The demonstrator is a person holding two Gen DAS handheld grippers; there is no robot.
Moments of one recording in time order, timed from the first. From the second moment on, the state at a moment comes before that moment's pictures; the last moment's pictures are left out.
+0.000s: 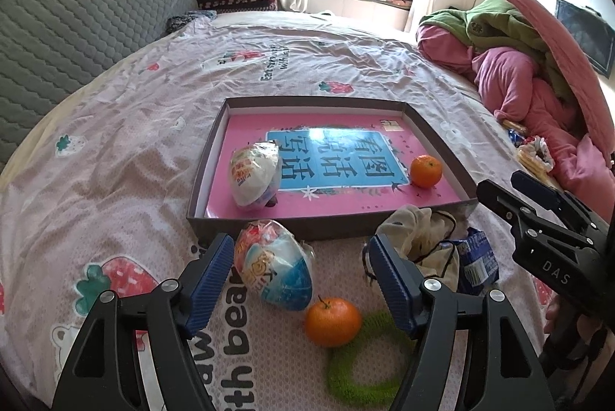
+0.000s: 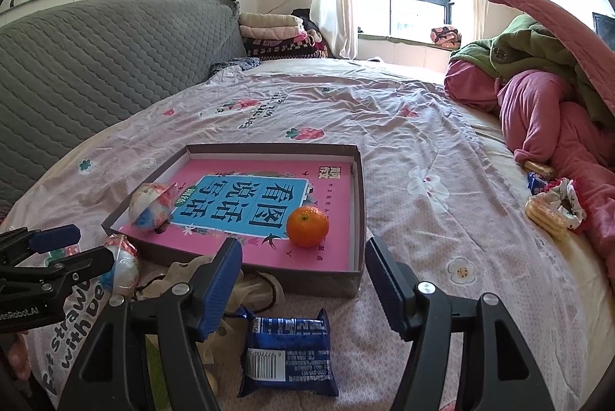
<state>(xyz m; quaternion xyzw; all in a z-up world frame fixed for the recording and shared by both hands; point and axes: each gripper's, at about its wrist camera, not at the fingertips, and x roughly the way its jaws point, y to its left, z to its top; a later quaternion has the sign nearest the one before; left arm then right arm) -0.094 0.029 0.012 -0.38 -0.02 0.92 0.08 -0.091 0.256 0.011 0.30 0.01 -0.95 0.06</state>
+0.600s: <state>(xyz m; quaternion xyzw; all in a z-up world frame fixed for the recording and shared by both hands) -0.072 0.031 0.010 -0.39 -0.02 0.92 0.08 -0.071 0.260 0.016 0.29 0.00 -0.95 0.07</state>
